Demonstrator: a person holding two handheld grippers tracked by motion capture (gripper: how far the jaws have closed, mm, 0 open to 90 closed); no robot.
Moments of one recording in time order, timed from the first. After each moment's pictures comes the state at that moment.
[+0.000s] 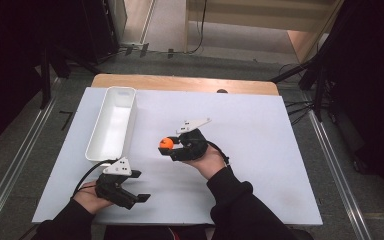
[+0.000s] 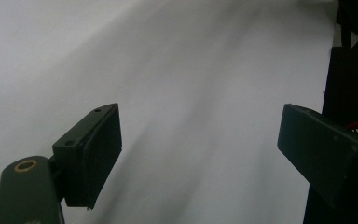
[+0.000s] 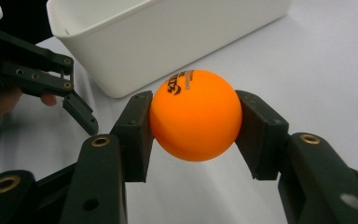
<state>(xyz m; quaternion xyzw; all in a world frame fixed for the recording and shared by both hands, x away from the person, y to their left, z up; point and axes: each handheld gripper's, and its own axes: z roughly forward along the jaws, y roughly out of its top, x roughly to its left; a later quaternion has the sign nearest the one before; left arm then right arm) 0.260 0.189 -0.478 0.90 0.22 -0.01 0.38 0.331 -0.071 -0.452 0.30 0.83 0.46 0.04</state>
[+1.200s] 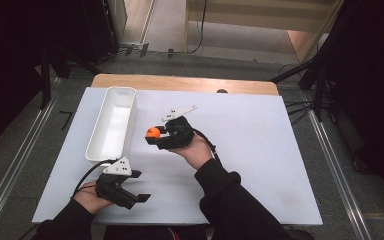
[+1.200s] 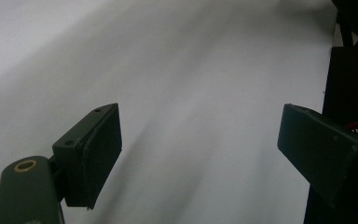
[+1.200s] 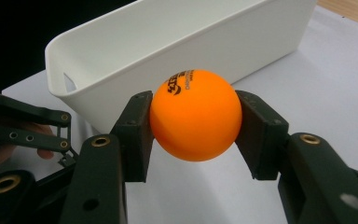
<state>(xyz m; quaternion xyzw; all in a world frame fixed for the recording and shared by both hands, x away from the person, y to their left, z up) 0.260 0.189 -0.479 0.90 0.22 -0.01 0.38 0.359 -0.037 -0.436 0.29 0.83 0.48 0.04</state>
